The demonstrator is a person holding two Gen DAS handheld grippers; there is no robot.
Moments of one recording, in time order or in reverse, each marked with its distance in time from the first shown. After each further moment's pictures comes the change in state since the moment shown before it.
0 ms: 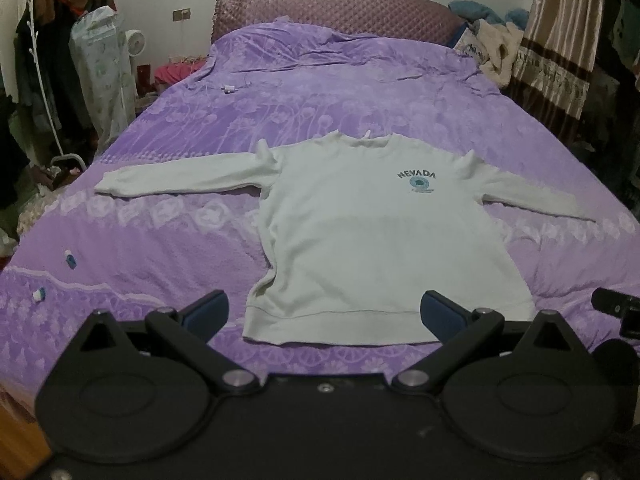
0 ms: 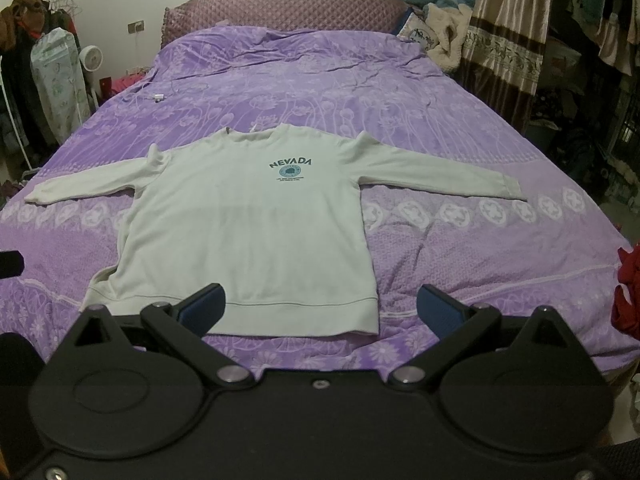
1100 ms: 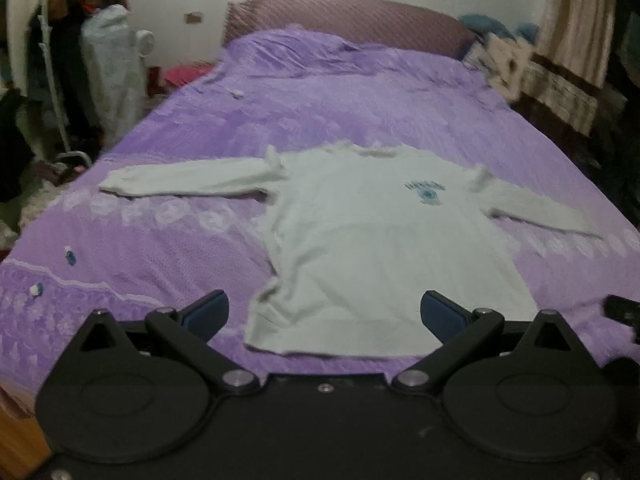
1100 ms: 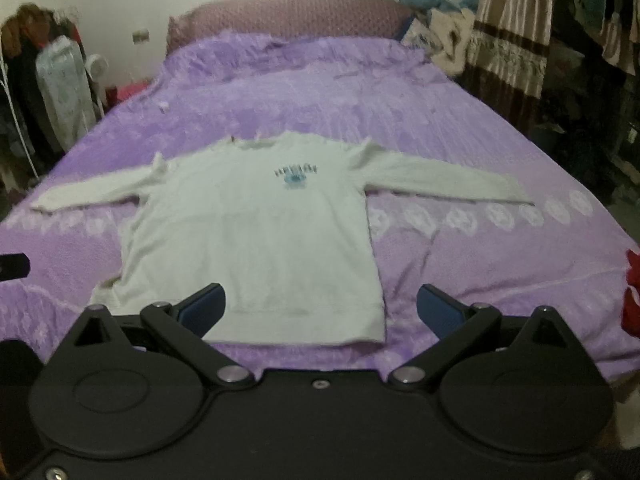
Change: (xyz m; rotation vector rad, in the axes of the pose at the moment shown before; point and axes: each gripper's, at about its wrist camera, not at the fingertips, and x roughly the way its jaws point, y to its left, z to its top) left arm 0.012 0.012 -0.003 -0.055 -0.052 0.033; right arm 0.008 -0.006 -0.001 0.005 -0.052 0.033
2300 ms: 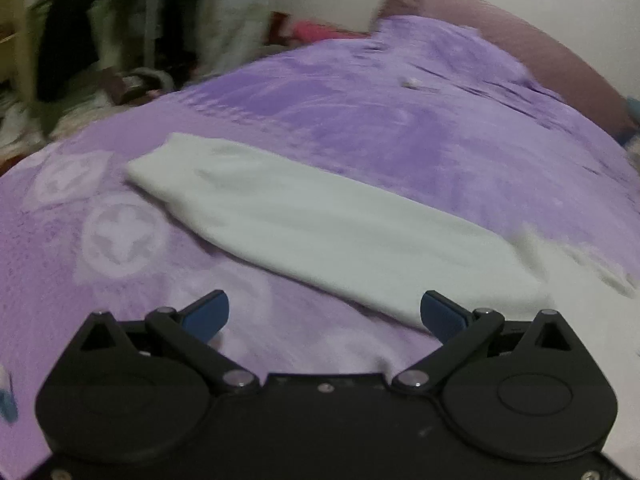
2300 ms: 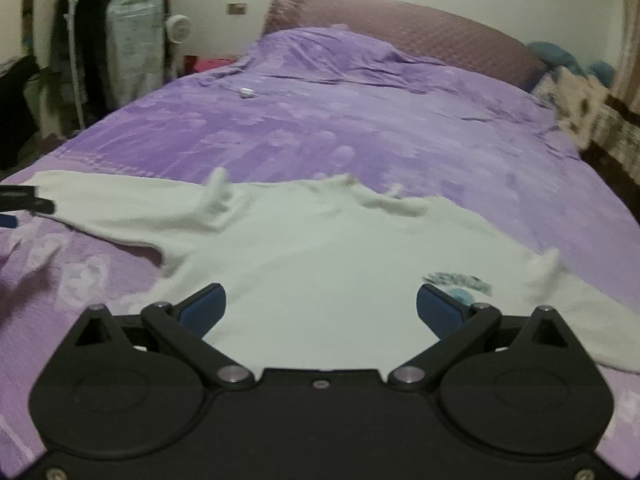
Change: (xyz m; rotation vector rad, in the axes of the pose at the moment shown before) left arm 0.384 0.324 0.124 -0.416 0.026 0.196; right arm 0.296 0.192 0.119 -0.287 -0.030 0.173
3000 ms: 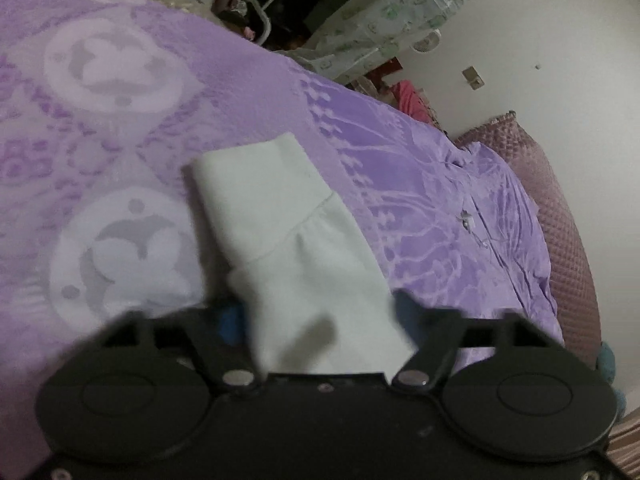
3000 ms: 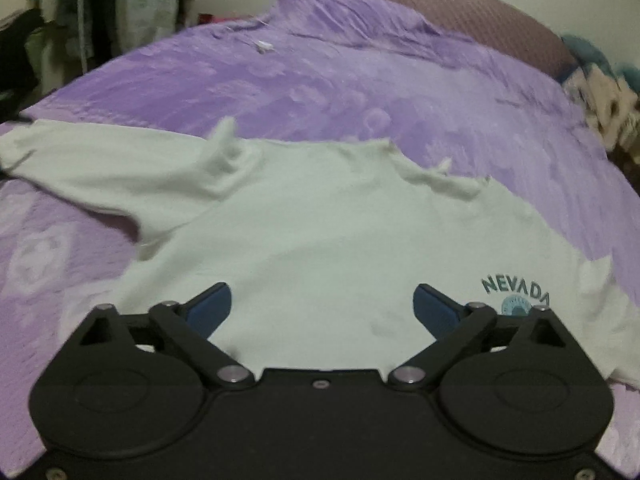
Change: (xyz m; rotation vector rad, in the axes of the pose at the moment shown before) left arm 0.078 0.104 0.028 -0.689 -0.095 -0.163; right arm 0.095 0.021 0.002 -0.062 0.111 -0.010
